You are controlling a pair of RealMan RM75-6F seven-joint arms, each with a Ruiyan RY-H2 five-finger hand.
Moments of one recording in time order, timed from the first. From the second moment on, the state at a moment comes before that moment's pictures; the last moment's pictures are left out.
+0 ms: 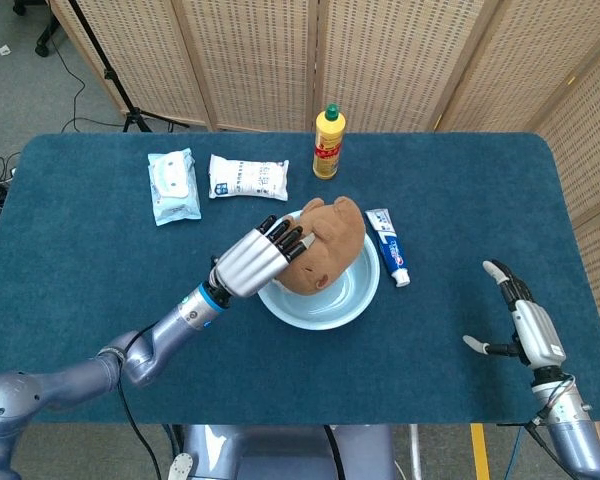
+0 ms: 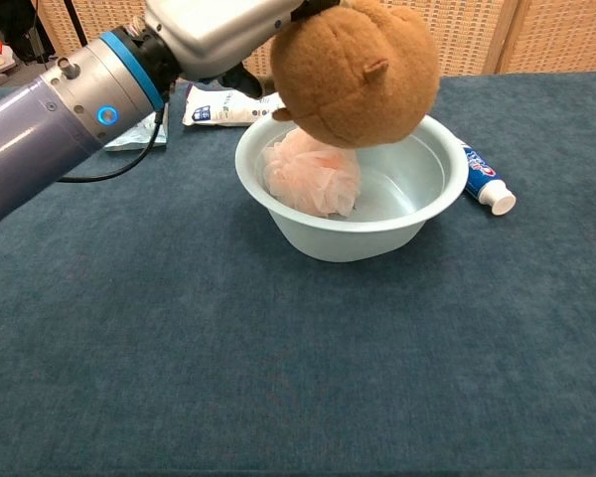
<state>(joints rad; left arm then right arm) -0.97 -1.77 -0.17 -1.02 1.68 1.29 0.35 0.23 -1.13 0.12 -1.69 -1.39 1.24 0.40</state>
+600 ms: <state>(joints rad) -0.92 -1.74 -0.16 -1.13 1.64 1.31 0.29 0.23 -1.14 0.11 -1.70 -1.39 1.25 0.38</state>
